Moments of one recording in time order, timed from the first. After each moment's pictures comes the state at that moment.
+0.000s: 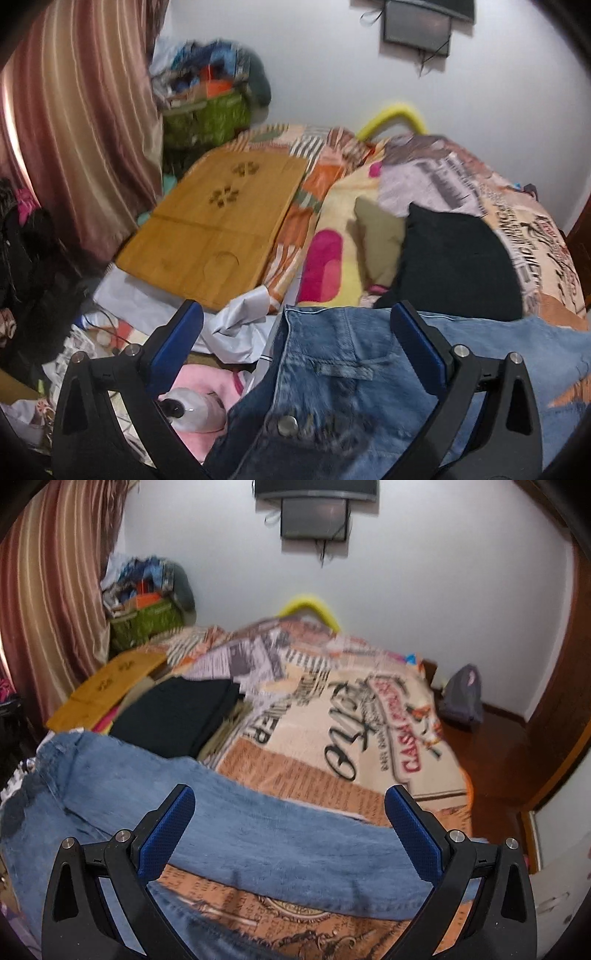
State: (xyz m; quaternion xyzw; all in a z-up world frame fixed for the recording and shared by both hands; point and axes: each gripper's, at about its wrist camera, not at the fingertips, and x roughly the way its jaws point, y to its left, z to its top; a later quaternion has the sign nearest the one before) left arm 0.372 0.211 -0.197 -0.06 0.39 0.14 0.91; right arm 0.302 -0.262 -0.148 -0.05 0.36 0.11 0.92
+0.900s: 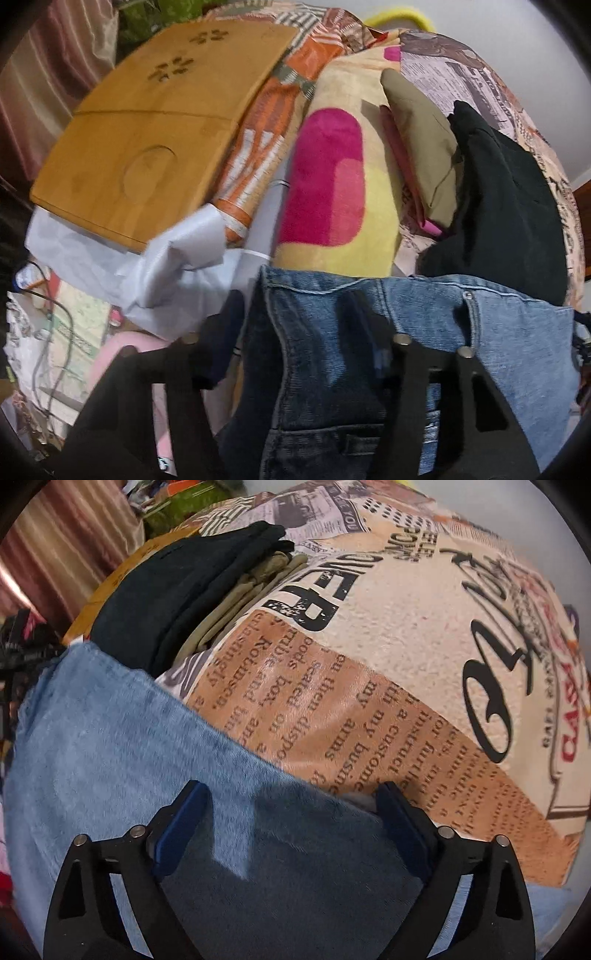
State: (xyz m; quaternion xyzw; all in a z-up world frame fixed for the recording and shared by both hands) left arm 0.458 0.252 -0.325 -0.14 0.58 0.06 0.80; right arm 0.425 -0.219 -0.283 -0.05 0.57 0.25 0.78
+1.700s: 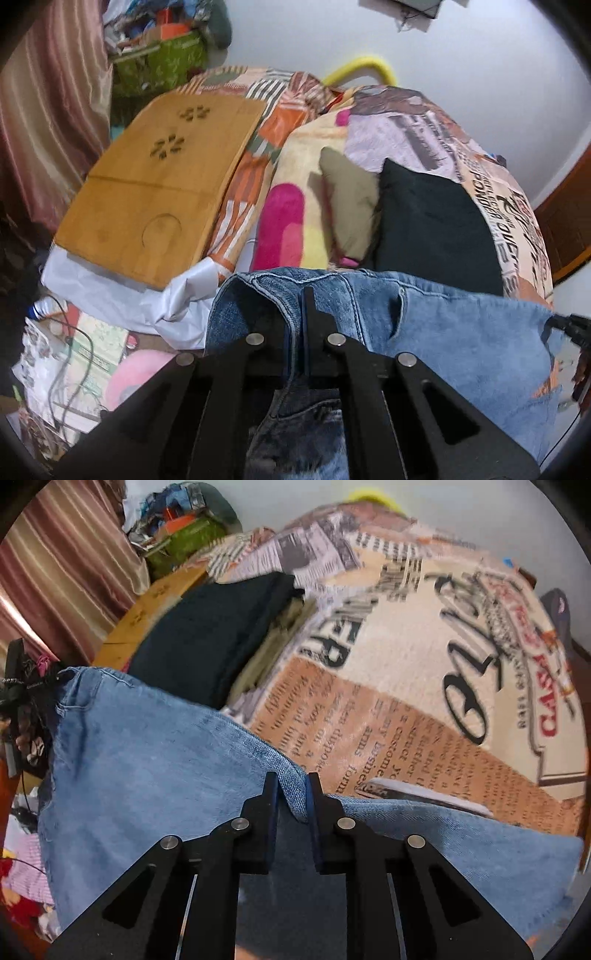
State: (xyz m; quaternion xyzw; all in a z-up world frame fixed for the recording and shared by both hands) left arm 0.415 0.219 -0.216 -0.10 0.48 0.04 0.87; right arm 0.389 -0.223 -0.219 0.00 0.53 0.25 0.81
